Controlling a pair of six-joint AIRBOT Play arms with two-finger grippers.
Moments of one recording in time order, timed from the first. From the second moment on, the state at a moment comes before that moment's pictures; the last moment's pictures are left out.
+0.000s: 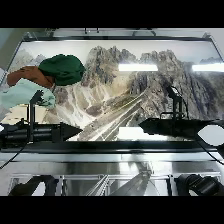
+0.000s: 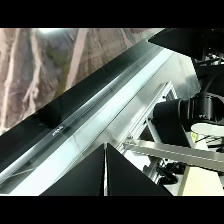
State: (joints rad) left arm 0.13 -0.73 0.51 0.43 -1.41 -0.85; right arm 0.45 -0.75 0.63 -1.02 0.86 1.68
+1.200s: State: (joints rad) left arm 0.18 -0.80 0.67 0.50 -1.14 -0.88; right arm 0.45 -0.75 0.63 -1.04 0.88 1.68
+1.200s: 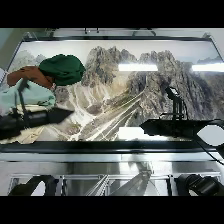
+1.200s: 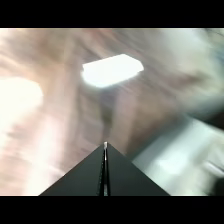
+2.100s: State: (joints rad) left arm 0.24 -2.00 1.75 0.74 -0.94 -0.93; right arm 0.45 -0.75 0.63 -1.05 0.86 1.68
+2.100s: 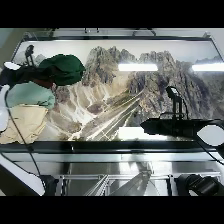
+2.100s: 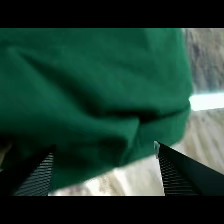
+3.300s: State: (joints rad) left arm -0.17 -1.60 1.81 0.42 -1.54 -1.05; right arm 0.00 -0.72 0.76 -1.06 0.99 1.48
